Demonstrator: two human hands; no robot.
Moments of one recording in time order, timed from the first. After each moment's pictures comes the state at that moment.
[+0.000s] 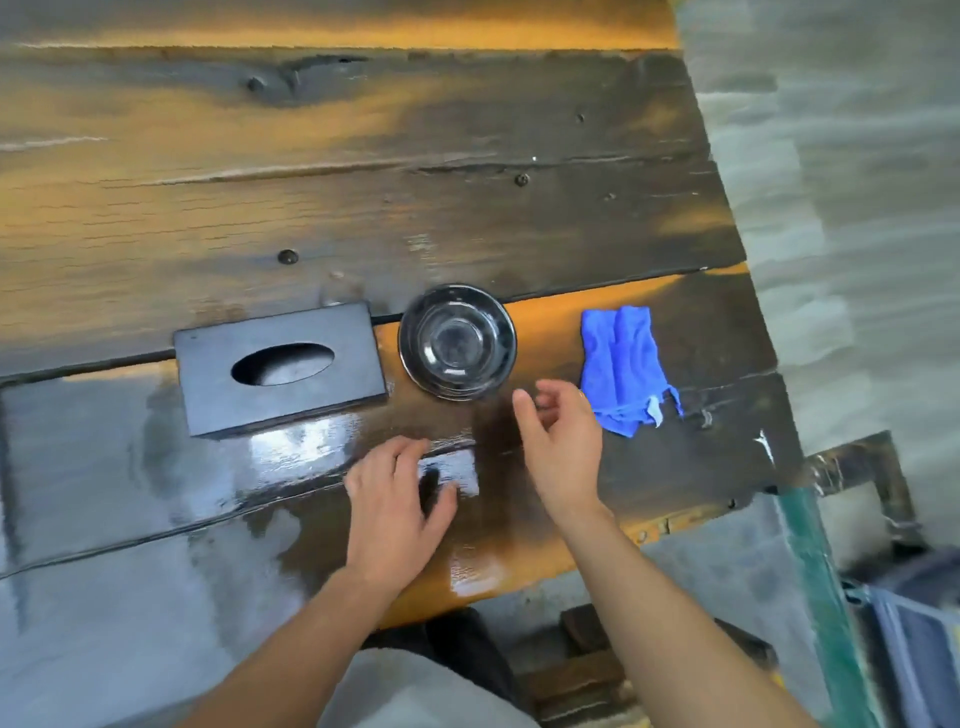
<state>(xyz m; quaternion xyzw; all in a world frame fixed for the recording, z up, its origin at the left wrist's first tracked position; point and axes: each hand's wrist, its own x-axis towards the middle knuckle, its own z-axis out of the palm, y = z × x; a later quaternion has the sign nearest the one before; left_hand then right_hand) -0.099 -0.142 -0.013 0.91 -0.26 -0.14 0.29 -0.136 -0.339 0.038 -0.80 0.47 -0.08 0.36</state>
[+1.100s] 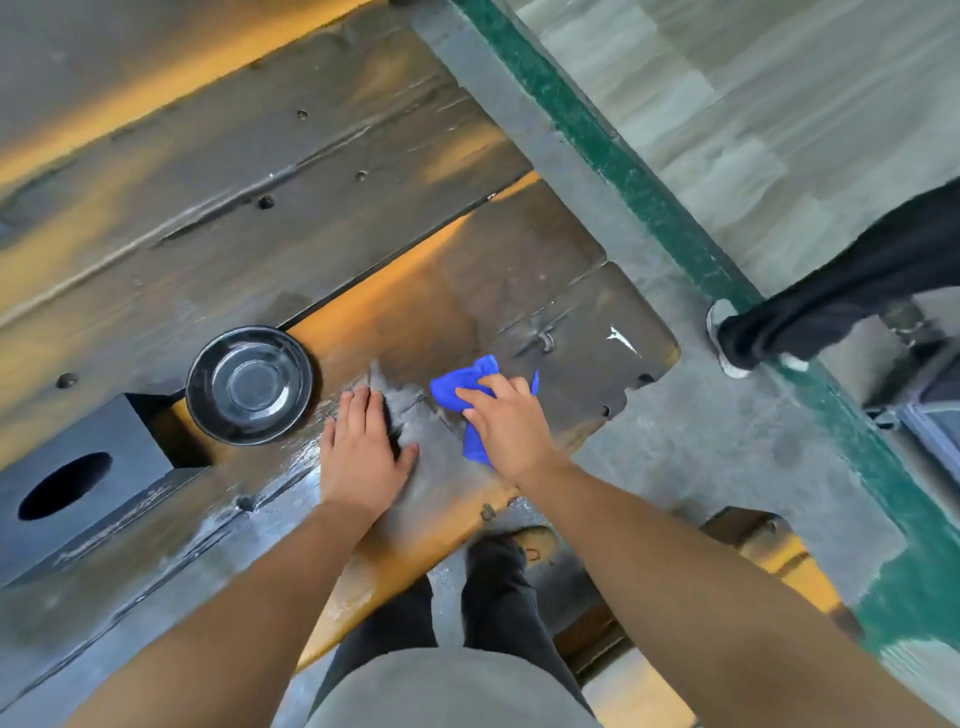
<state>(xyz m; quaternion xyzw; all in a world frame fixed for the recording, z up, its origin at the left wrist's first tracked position) -0.137 -0.320 -0.019 0.88 -0.39 -0.26 0.02 -0.290 -0.473 -0.024 -0.90 0.36 0.03 0.23</state>
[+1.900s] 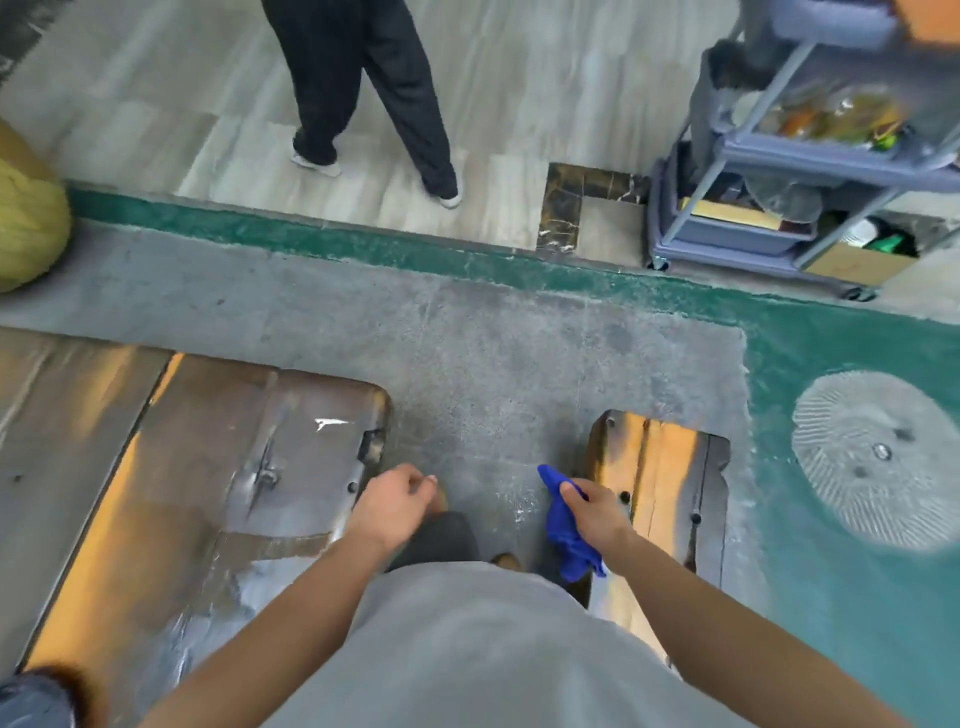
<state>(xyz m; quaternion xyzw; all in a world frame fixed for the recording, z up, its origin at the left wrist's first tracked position) -0.411 -0.514 0.047 0.70 -0.56 -0.44 -0.02 -0.696 -0.450 0.020 -0.32 0.77 -0.16 0.52</state>
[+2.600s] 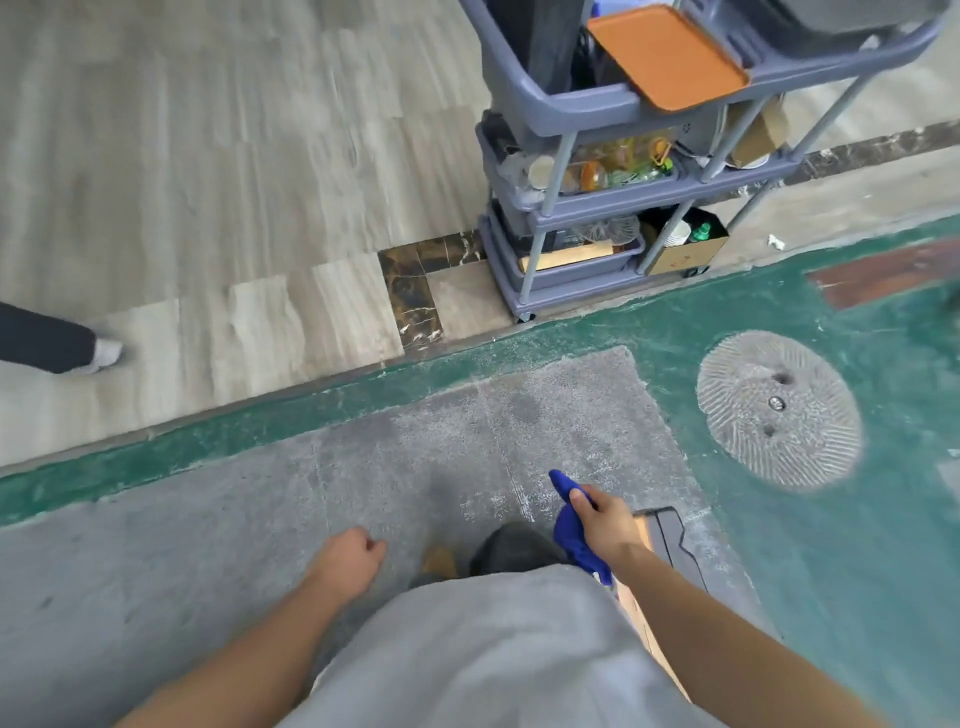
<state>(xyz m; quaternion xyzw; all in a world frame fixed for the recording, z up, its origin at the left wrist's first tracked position) -0.572 -0.893 0.013 0.56 -0.69 -0.36 -0.27 -0.874 -0.697 0.048 -0.12 0.85 -0.25 0.45</state>
